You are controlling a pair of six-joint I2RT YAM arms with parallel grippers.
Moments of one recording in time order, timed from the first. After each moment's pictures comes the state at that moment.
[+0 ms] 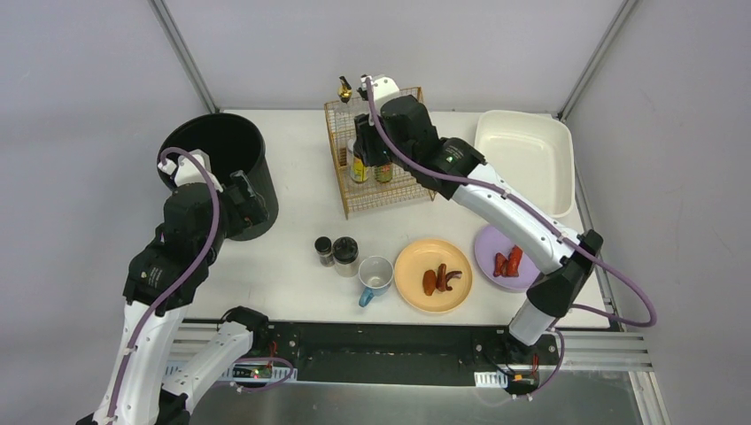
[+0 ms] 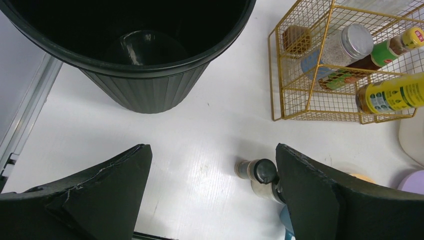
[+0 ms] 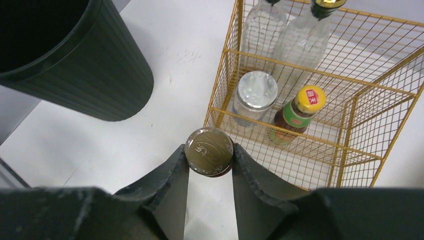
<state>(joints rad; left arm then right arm) -0.33 0.70 1.23 -1.01 -0.42 -0.47 0.90 1.67 1.84 -0.59 0.21 0.19</state>
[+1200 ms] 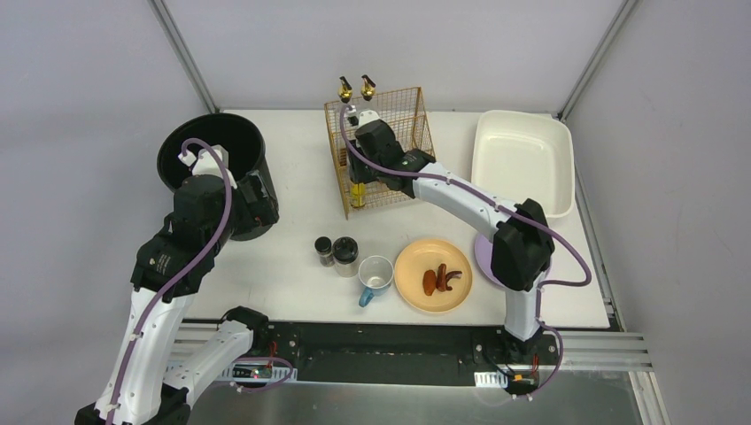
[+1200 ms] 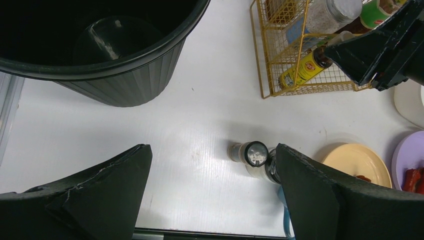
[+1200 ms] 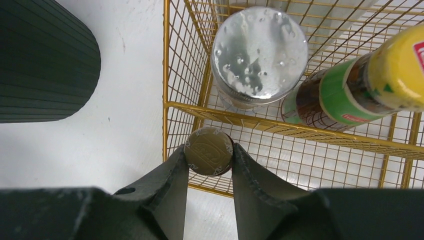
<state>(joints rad) -0.33 0.76 1.23 -1.01 -0.29 -0.43 0.84 1.93 1.73 -0.44 0.18 0.31</state>
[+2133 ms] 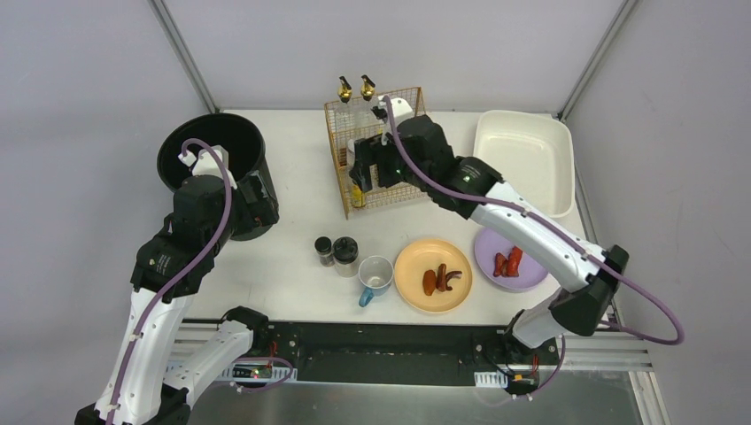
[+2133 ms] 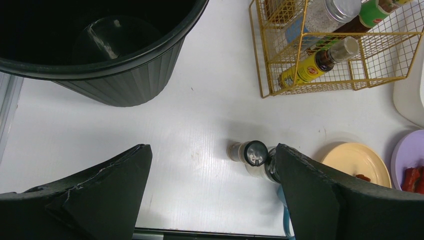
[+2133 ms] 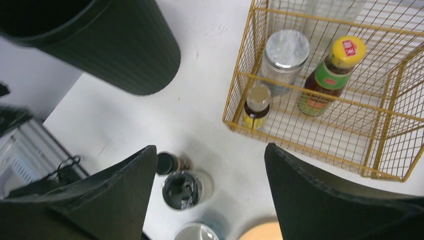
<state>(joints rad) -0.33 0.76 1.23 -1.01 -0.28 -0.43 0.91 1.55 1.65 -0.53 0.14 0.30</state>
